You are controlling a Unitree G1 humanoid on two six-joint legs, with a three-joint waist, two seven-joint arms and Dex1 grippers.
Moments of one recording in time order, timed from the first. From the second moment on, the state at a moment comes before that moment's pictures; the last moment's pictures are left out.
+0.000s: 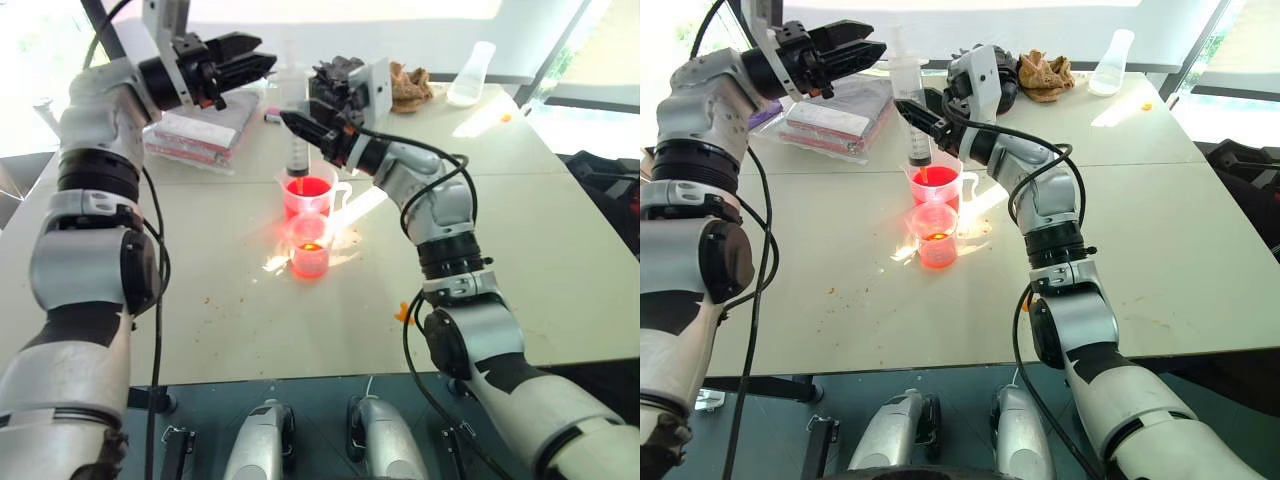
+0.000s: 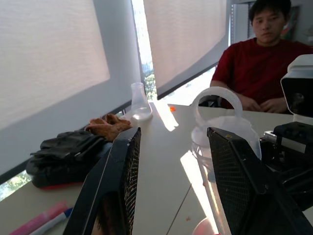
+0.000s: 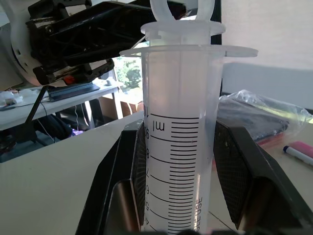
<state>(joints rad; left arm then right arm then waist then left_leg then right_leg) -1.44 0.54 0.11 1.06 -0.28 0.10 -1.19 -1.09 -0.10 -0.05 0.46 0.33 0.37 0.70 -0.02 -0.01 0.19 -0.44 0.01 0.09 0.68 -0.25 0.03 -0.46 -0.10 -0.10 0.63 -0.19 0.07</state>
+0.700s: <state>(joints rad) -1.43 0.49 0.05 1.10 -0.16 -0.03 -1.28 -1.02 -0.13 0.05 0.48 0.21 0.21 0.71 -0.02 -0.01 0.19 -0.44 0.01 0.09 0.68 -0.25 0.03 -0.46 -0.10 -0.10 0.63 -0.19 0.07</state>
